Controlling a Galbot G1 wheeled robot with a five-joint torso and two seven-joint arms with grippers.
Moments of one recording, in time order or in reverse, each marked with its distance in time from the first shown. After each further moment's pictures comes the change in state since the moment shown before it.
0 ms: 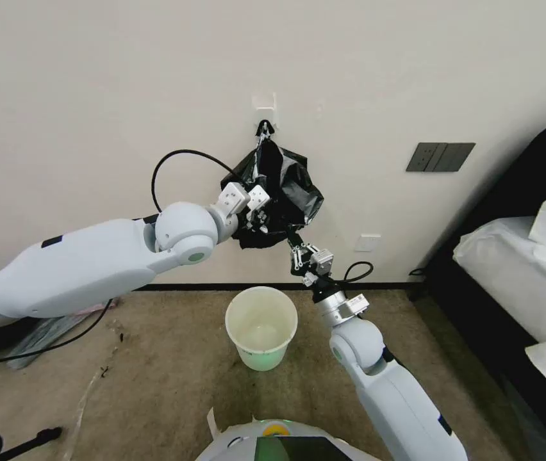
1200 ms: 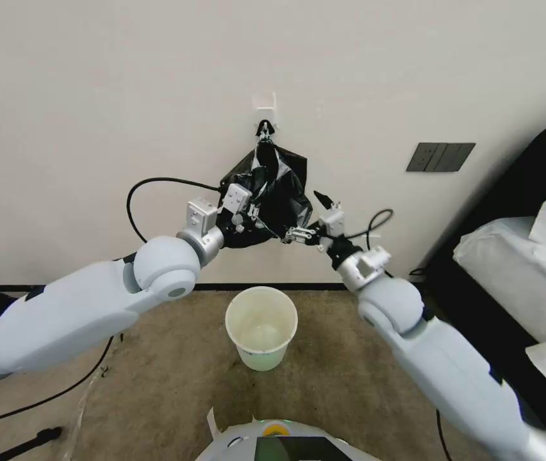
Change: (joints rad) left arm 0.414 0.078 -0.332 -0.150 0.075 -0.268 -0.084; right arm 0.375 -0.322 -0.105 0.071 0.180 -0.377 0.119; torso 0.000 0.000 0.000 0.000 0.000
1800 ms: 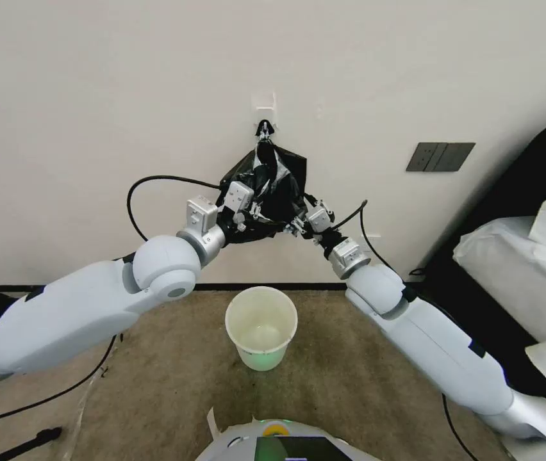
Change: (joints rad) left arm 0.001 -0.010 -0.018 -0.010 -0.004 0.004 0.002; right arm 0.109 -0.026 -0.110 -0.107 -0.206 -0.053 0.063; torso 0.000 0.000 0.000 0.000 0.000
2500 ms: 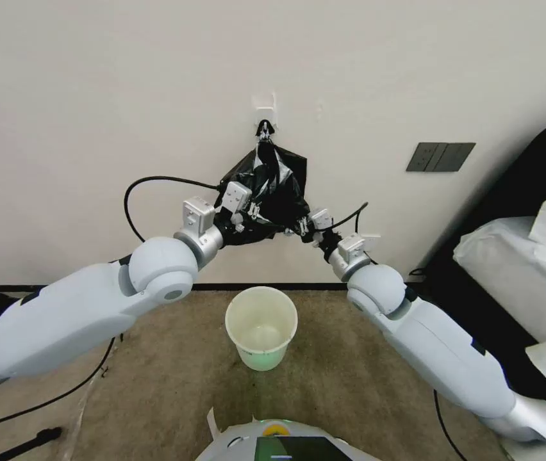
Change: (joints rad) left arm 0.059 0.021 -0.054 -0.028 -0.003 -0.007 0.006; right arm -0.045 0.012 0.054 0.043 0.287 -0.027 0.038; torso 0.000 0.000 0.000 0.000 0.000
